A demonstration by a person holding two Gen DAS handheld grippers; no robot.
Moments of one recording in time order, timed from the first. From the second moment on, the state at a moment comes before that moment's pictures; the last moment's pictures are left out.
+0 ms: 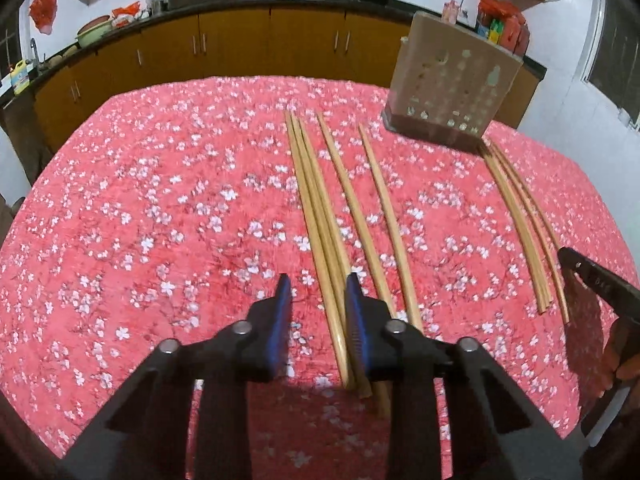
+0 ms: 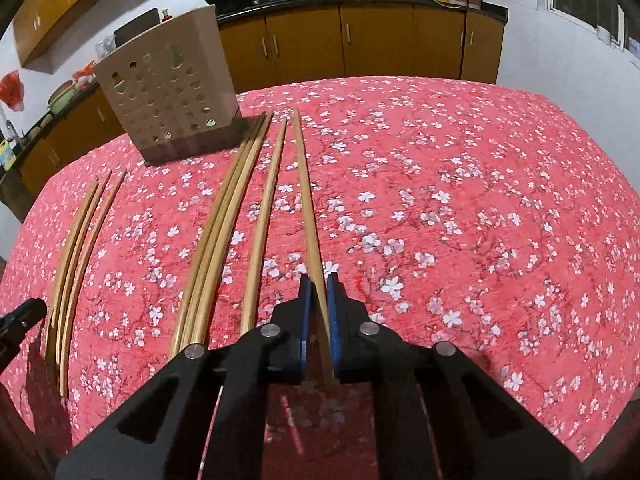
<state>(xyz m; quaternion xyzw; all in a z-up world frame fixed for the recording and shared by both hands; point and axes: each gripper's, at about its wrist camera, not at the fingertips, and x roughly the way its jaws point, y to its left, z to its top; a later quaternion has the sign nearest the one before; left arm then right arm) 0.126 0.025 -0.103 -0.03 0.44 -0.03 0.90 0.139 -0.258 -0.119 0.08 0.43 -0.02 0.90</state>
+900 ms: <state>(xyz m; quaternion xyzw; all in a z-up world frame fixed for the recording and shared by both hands) 0.152 0.041 -0.110 0.01 0.44 -0.01 0.90 0.144 -0.268 -0.120 0.09 0.42 -0.04 0.90</state>
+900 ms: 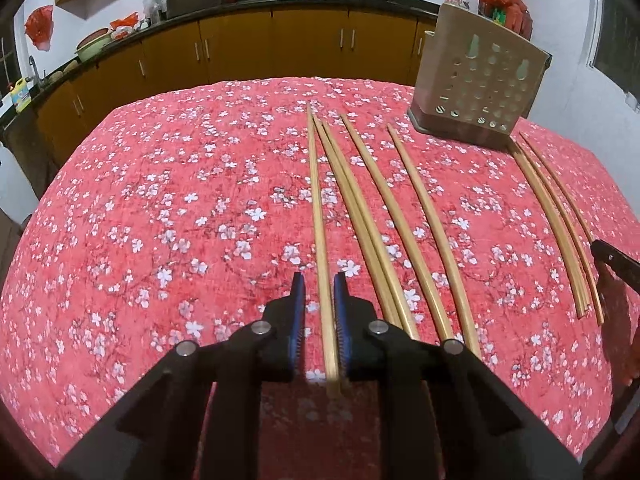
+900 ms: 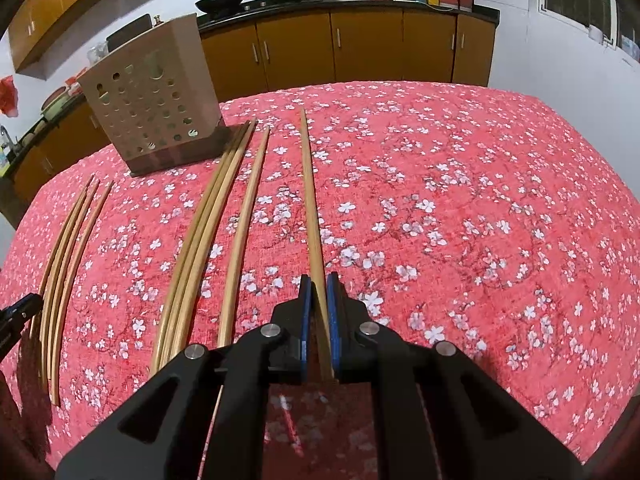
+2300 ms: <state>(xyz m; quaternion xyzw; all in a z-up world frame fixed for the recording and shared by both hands) 0.130 0.066 0.082 -0.03 0.21 -0.03 0.98 0.112 -0.286 0.035 0.08 0.20 -0.03 0.98</state>
